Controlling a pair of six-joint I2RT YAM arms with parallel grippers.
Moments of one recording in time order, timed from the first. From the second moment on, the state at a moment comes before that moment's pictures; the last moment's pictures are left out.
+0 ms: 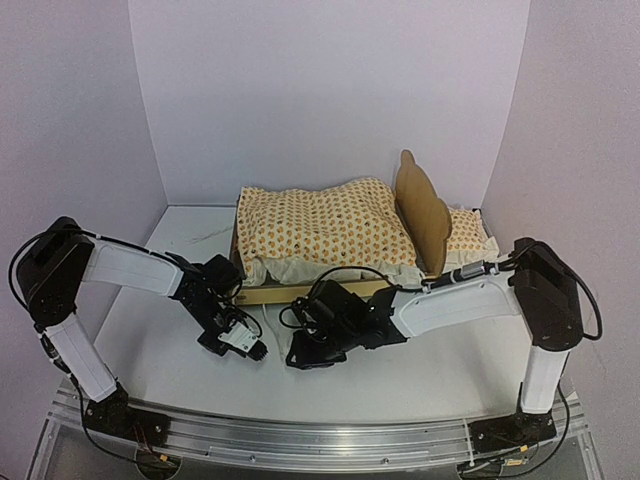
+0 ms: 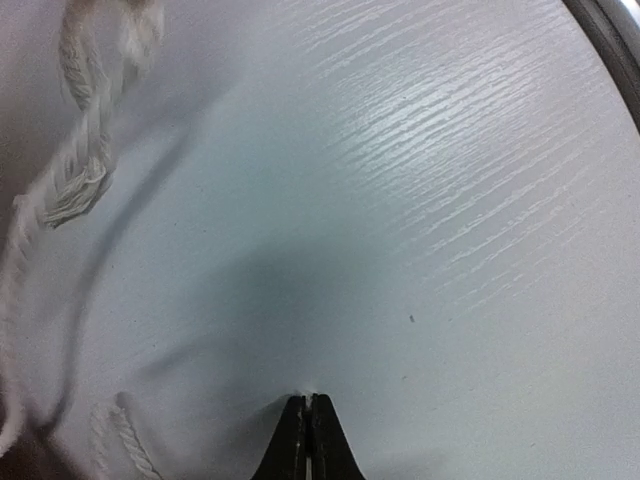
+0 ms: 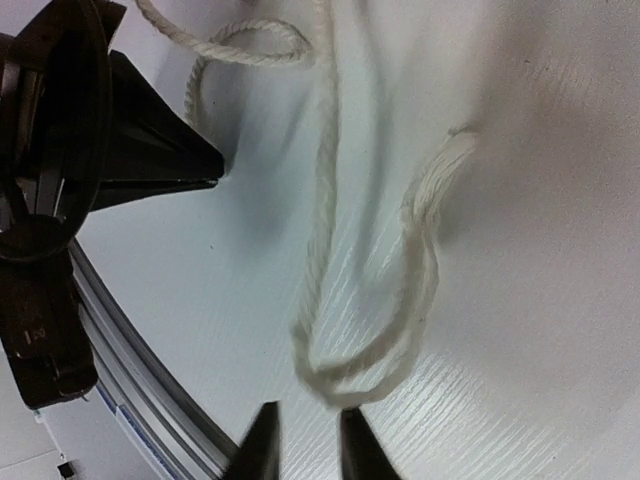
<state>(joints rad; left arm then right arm) -0.68 1.68 0.85 -0.53 0.37 1.45 1.16 1.93 1.22 -0.20 -0.17 0.84</state>
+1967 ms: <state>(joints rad) -0.61 1.66 1.20 -0.64 0.90 0.27 1.16 1.95 1.01 0.60 0.14 0.69</state>
